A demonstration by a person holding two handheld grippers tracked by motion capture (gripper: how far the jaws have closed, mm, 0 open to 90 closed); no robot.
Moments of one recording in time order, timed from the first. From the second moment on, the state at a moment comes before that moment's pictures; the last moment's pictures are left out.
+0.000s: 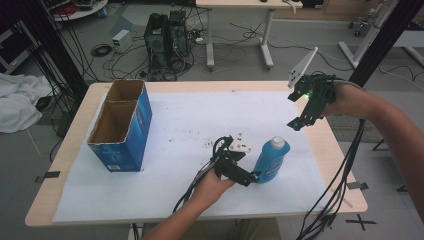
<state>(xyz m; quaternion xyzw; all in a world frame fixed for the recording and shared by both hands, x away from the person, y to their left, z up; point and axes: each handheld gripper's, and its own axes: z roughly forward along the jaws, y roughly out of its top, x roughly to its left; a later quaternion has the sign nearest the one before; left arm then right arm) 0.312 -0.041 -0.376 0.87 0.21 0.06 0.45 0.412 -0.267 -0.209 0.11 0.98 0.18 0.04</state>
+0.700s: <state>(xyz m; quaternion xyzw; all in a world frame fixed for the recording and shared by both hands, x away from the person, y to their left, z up) 0.312 -0.066 -0.383 0.84 0.22 0.08 0.48 0.412 -0.268 -0.208 0.11 0.98 0.18 0.04</state>
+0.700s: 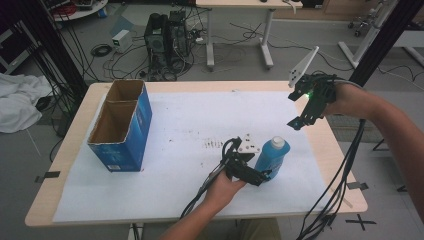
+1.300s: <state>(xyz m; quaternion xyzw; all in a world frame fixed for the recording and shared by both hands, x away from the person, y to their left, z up) 0.317 -0.084 -0.393 0.83 0.22 0.09 0.51 0.412 -0.265 -0.207 0.11 0.97 0.19 0.04</state>
